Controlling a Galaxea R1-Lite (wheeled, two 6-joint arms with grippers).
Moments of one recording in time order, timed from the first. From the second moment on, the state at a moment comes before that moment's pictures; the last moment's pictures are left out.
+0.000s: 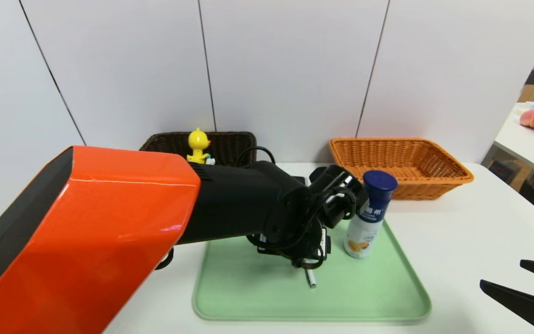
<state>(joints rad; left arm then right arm) -0.95 2.24 -1.82 0.63 0.43 -0.72 0.11 0.86 -0.43 0.02 0.28 0.04</state>
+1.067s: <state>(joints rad) -0.94 2.28 -1.87 0.67 0.44 -0.75 0.11 0.85 -0.43 0.02 0.28 0.04</state>
